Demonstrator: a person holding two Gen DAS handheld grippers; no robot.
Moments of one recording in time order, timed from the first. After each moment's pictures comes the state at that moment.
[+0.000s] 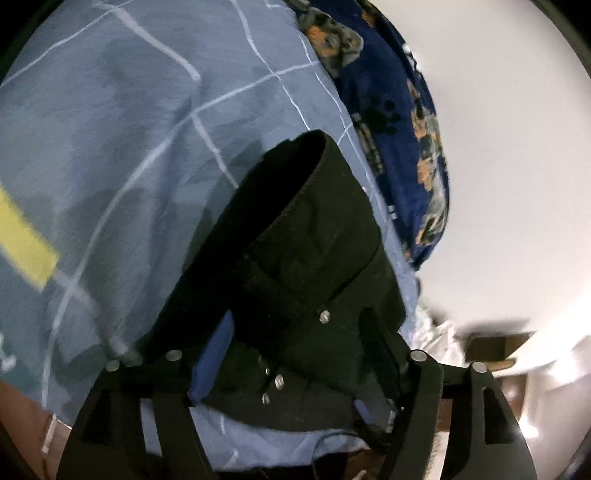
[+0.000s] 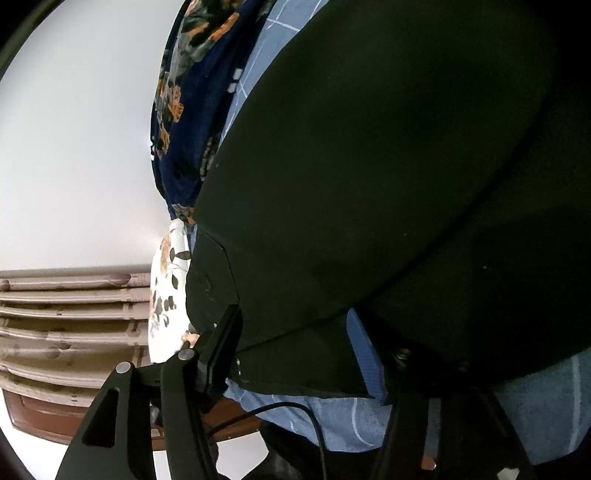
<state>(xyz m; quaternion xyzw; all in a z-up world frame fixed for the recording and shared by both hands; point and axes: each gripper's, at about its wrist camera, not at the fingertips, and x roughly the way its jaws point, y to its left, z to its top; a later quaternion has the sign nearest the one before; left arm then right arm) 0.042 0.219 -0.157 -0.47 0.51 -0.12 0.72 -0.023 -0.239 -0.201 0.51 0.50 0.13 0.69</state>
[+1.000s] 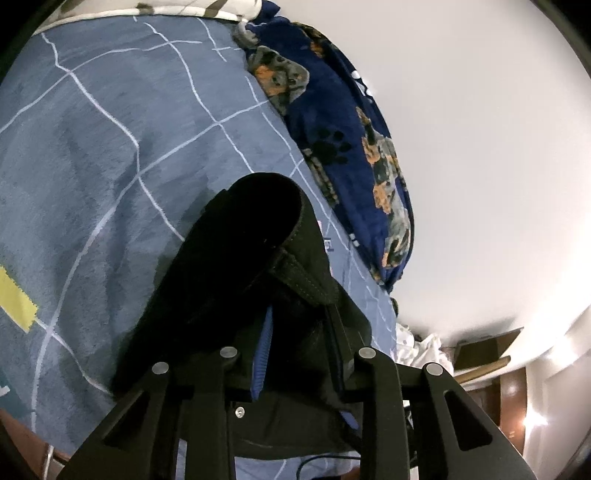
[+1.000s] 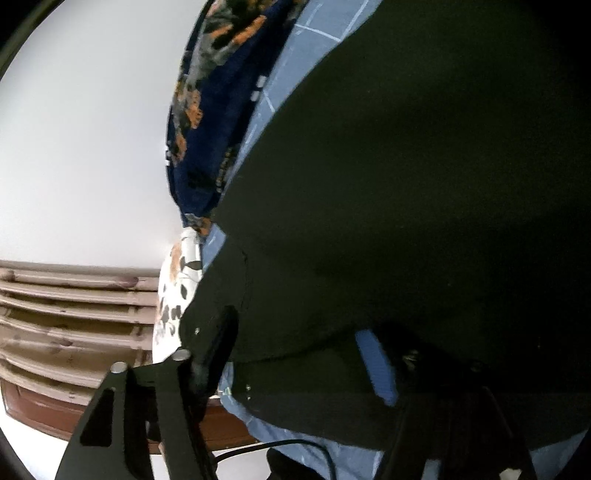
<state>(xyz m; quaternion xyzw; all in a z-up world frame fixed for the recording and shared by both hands) 0.038 0.221 -0.128 -0.48 0.42 -0.14 0.76 0.002 -0.234 -0.200 0.51 0.47 0.15 0.71</state>
